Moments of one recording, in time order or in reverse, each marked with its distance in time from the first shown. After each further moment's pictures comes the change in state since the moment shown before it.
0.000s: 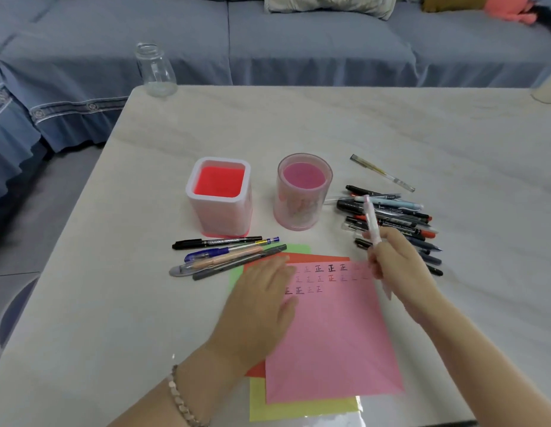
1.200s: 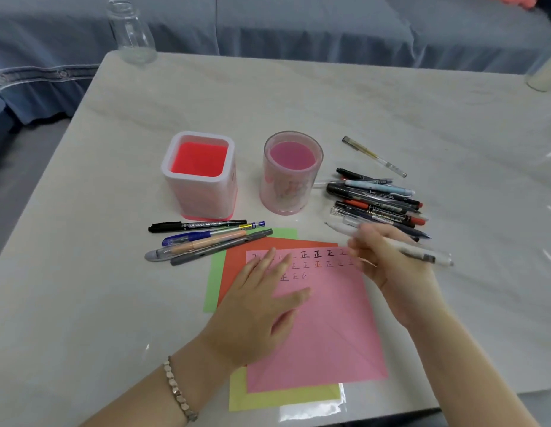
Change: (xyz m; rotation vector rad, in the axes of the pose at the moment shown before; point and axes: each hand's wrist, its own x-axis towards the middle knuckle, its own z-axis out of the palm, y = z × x) left_hand -0.013 0.003 0.023 -0.009 -0.205 0.116; right_hand -0.015 0.008 -0.001 0.551 0.000 0.049
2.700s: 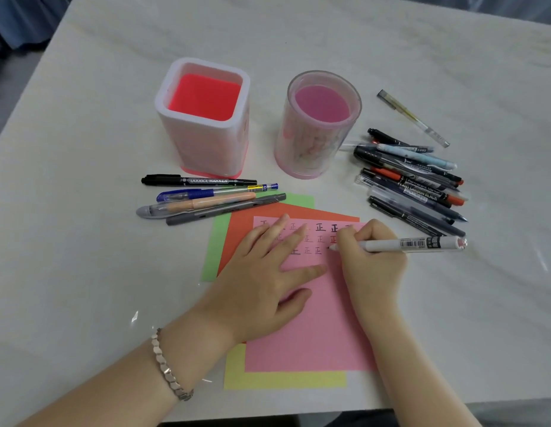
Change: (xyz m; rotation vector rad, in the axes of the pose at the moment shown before) left_hand 0.005 0.001 -0.003 -0.005 -0.051 -0.050; right_hand 0.010 0.071 0.031 -0.447 0.276 -0.331
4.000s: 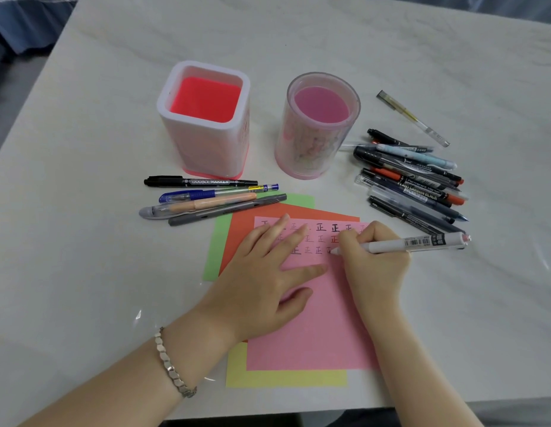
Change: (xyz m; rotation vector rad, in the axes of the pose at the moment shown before) left_hand 0.000 -0.001 0.001 -0.011 -0.003 -0.005; right_hand 0.001 -0.001 0.000 -0.021 0.013 0.055
